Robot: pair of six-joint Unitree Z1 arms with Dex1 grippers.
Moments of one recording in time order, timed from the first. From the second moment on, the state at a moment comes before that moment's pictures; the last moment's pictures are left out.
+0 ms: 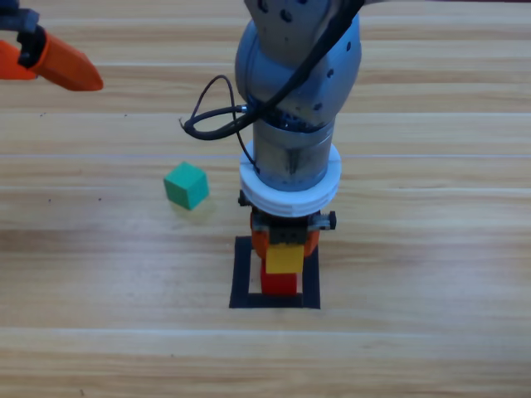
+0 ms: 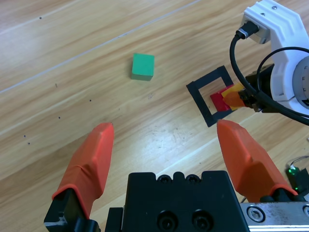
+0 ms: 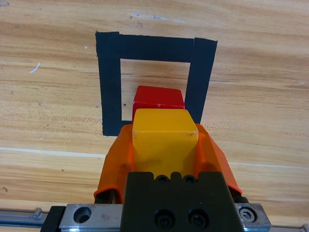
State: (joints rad) arm 0 -0.38 1.41 -1.27 0.75 -0.17 -0.08; arm 1 1.02 2.45 -2.20 1.25 -0.05 0.95
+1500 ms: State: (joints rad) arm 0 -0.37 1.45 -1.21 0.69 -0.17 -0.07; arm 1 1.05 2.44 -2.21 1.25 -0.11 0.96
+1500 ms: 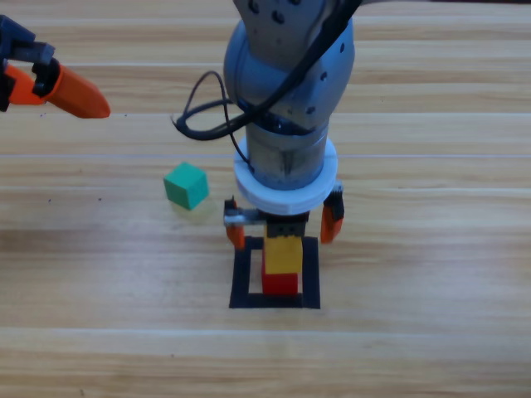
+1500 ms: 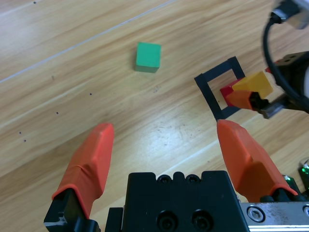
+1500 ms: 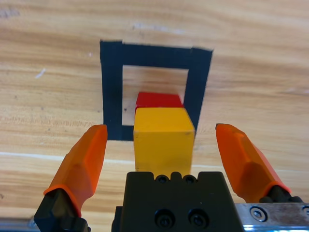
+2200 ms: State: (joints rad) arm 0 -0.43 2.00 -1.62 0.81 -0.01 -0.08; arm 1 1.11 1.45 -1.09 0.58 -0.20 0.36
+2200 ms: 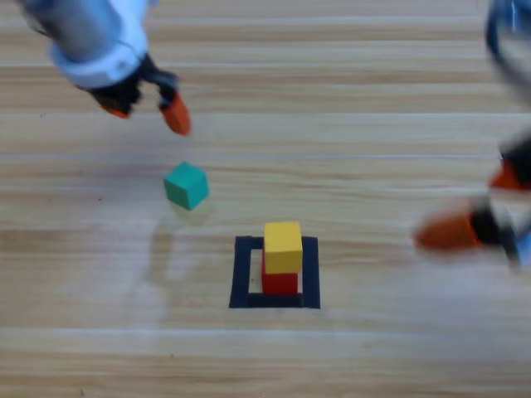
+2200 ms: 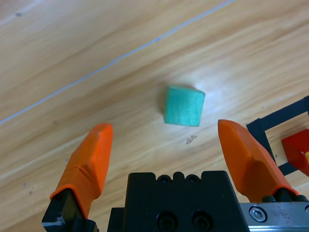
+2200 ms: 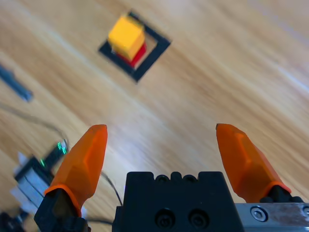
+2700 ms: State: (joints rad) arm 0 -0.50 2.14 -1.66 0.83 0.00 -0.03; arm 1 1.11 1.37 -0.93 0.50 0.14 0.08
